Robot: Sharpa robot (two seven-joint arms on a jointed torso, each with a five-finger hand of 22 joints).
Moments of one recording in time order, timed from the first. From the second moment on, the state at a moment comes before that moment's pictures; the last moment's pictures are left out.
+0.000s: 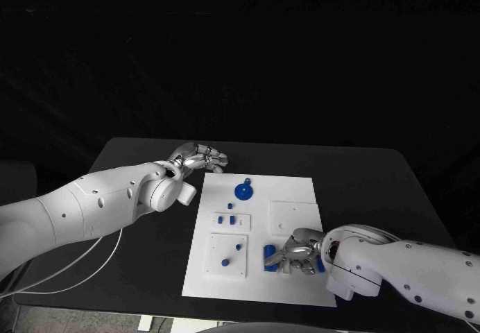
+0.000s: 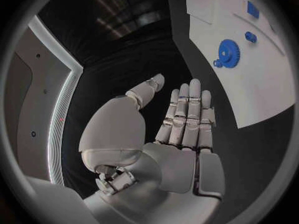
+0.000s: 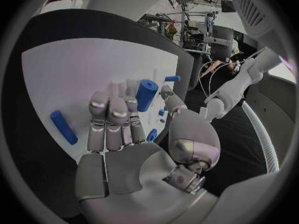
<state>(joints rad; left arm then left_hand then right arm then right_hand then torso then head) 1.16 -0.71 -0.07 1.18 -0.28 -0.21 0.22 1.10 -0.14 0.58 -0.24 0.11 0.84 0.17 0.31 0.49 1.09 0.15 0.16 0.15 0.93 0.09 0.63 0.39 0.01 0.58 -0.01 0.64 1.20 1.07 -0.77 -0.19 1.67 -0.94 -0.13 -0.53 0.67 -0.12 0.42 -0.27 0.07 0.97 0.10 0.25 0.58 1.08 -0.01 1.08 1.15 1.29 -0.12 1.21 1.04 0.20 1.12 -0.09 1.12 1.31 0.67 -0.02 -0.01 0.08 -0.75</state>
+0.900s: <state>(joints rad) 1.16 -0.71 -0.07 1.18 -0.28 -0.21 0.22 1.10 -0.13 0.58 -0.23 0.11 0.84 0.17 0.31 0.49 1.09 0.15 0.16 0.15 0.93 0.09 0.63 0.40 0.01 0.58 -0.01 0.64 1.20 1.07 -0.78 -0.19 1.67 -0.94 -0.12 -0.51 0.76 -0.07 0.54 -0.21 0.05 1.00 0.10 0.25 0.58 1.10 -0.02 1.07 1.16 1.30 -0.12 1.21 1.05 0.20 1.13 -0.09 1.11 1.31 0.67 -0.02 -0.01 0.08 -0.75</state>
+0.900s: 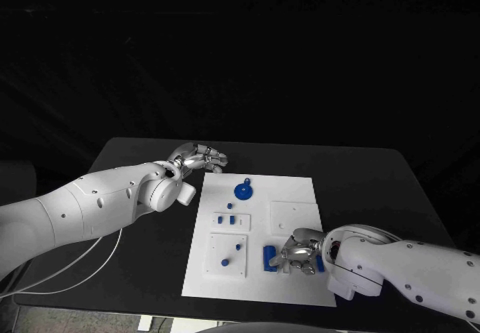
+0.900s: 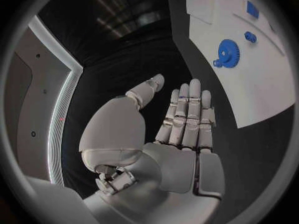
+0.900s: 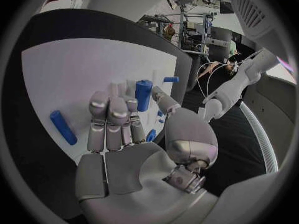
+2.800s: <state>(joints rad) 1.16 -0.72 -0.07 1.18 -0.28 -0.21 0.22 1.10 -0.13 0.57 -0.23 0.11 0.84 0.17 0.31 0.49 1.09 0.15 0.16 0.15 0.93 0.09 0.63 0.40 0.01 0.58 -0.01 0.64 1.20 1.07 -0.76 -0.19 1.66 -1.01 -0.08 -0.51 0.84 -0.09 0.58 -0.23 0.05 1.02 0.10 0.26 0.59 1.11 -0.02 1.06 1.17 1.31 -0.12 1.19 1.07 0.20 1.14 -0.08 1.12 1.31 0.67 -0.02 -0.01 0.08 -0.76</state>
